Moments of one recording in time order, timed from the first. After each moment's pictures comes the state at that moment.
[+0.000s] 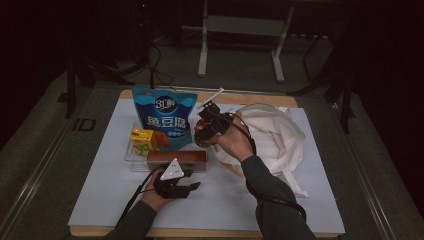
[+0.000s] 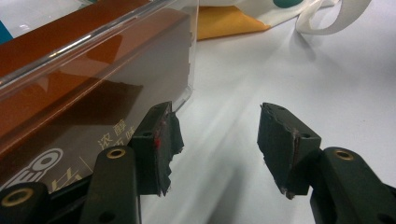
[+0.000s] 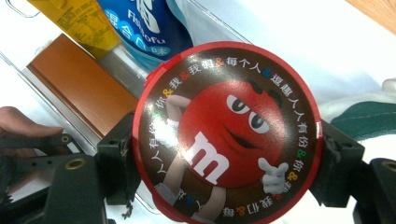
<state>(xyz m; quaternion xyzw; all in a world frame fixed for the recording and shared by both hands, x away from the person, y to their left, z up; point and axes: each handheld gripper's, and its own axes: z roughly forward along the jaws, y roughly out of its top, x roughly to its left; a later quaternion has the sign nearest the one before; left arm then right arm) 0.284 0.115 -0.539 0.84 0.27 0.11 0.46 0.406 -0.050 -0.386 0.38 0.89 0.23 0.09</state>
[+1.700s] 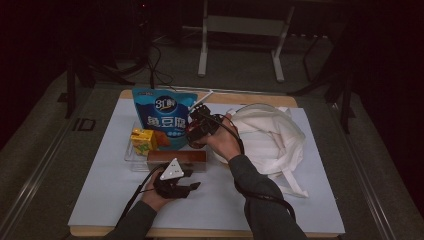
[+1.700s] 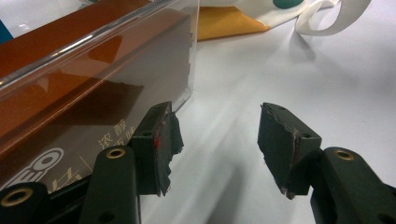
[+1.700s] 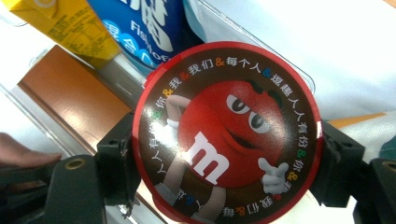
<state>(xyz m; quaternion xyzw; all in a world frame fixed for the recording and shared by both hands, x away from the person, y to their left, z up) 0.285 0.116 -0.539 0.84 0.27 0.11 0.46 0.415 -0.024 -0.406 0.39 0.89 0.22 0.08</state>
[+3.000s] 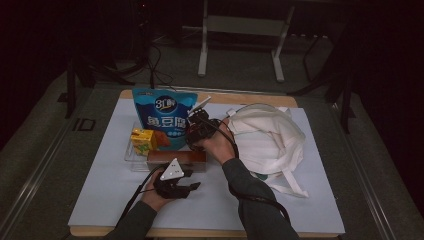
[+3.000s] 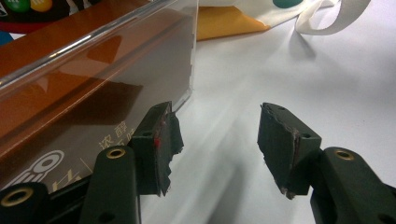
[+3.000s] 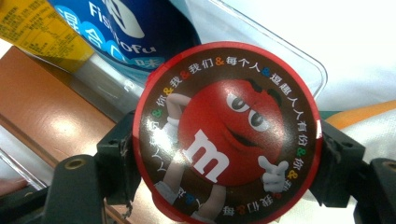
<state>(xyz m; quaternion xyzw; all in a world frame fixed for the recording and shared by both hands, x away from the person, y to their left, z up) 0.284 0.116 -0.539 0.84 0.27 0.11 0.46 0.419 -0.019 -0.429 0.42 0.88 0.21 0.09</state>
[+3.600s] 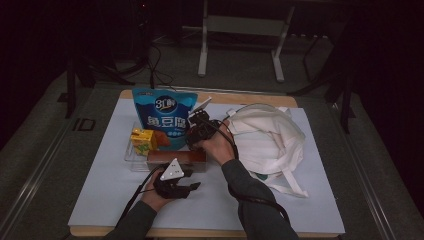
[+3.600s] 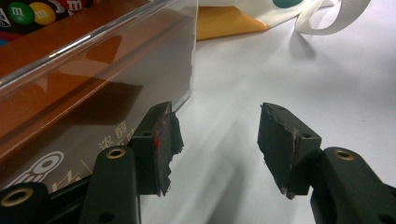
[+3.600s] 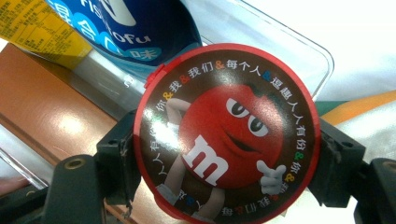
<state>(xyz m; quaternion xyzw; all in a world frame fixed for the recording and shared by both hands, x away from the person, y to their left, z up) 0.284 0.115 -0.540 0.84 0.27 0.11 0.46 0.419 -0.019 -0.432 0.44 0.87 0.20 0.08</state>
